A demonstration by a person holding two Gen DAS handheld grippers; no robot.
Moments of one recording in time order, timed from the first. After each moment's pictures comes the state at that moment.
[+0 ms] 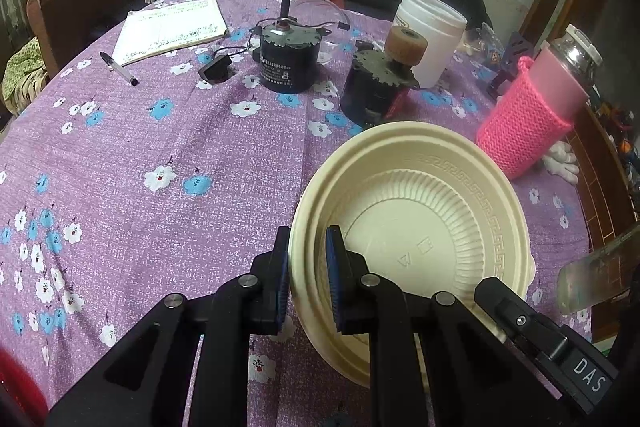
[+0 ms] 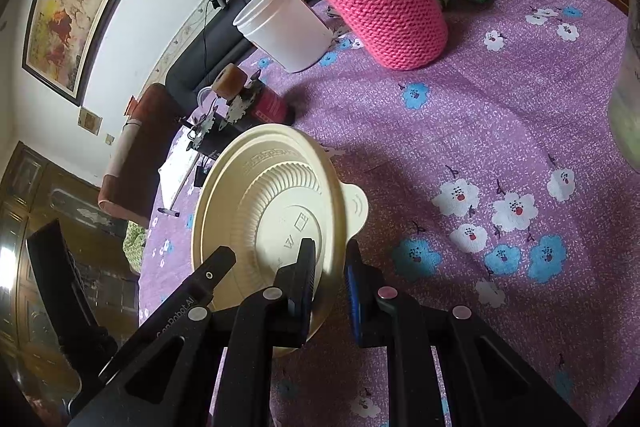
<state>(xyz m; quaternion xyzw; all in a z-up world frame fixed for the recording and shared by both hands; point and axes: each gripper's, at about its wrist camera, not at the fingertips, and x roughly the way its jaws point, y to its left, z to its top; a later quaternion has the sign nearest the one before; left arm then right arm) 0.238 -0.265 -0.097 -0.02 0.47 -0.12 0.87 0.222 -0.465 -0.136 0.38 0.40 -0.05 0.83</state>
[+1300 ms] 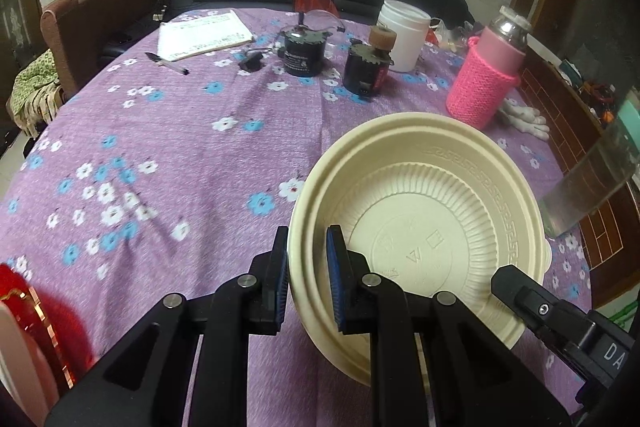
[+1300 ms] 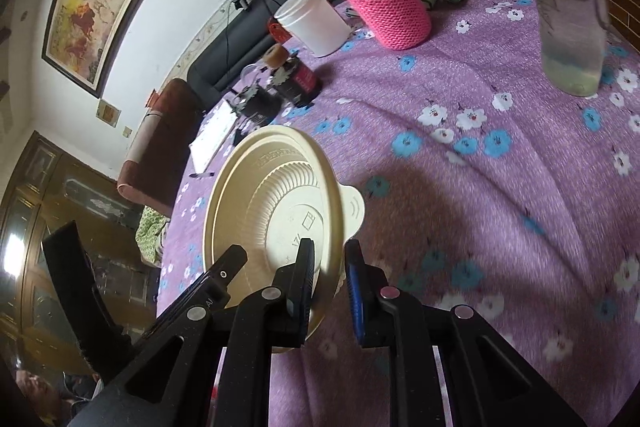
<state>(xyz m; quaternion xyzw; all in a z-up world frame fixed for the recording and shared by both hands) 0.136 -0.216 -0.066 0.00 0.44 -0.13 0.89 0.114 -0.419 -0.100 0.37 0.38 -0.03 0.84</state>
